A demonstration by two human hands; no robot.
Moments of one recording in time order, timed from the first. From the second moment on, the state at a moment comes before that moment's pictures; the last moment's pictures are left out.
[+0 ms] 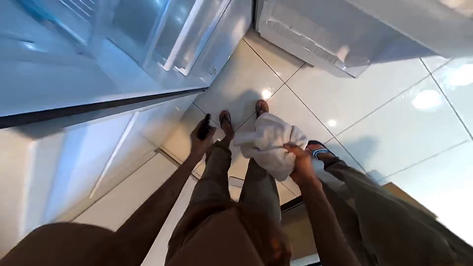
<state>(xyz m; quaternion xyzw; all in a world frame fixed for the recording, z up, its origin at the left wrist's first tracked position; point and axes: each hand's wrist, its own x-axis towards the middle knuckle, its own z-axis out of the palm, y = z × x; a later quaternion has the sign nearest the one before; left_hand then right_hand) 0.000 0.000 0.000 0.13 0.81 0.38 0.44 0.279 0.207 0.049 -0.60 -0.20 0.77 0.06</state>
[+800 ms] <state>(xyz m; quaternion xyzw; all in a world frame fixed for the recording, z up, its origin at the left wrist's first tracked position) -0.073 0.061 -0.457 -0.08 0.82 0.53 0.21 0.120 0.285 -0.461 -0.60 -0.40 0.68 0.14</state>
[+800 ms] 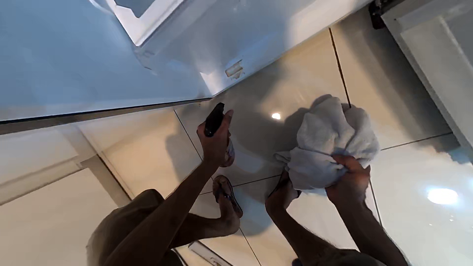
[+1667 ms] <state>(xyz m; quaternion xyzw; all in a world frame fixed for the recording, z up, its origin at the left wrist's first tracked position) -0.104 0.031 -0.448 -0.04 0.86 0.49 0.17 0.109 0.228 -0.528 -0.46 -0.52 0.67 0.26</state>
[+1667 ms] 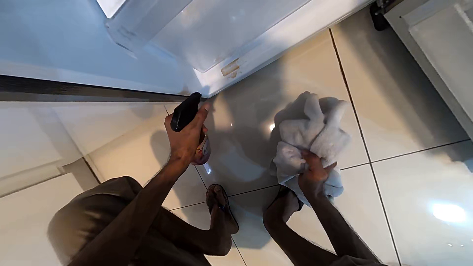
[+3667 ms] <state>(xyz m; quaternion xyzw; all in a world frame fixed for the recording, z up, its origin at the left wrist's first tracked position) -0.073 0.022 -0.328 0.30 0.79 0.41 0.33 -0.136 0.197 -0.518 -0.13 -0.97 0.18 -0.09</state>
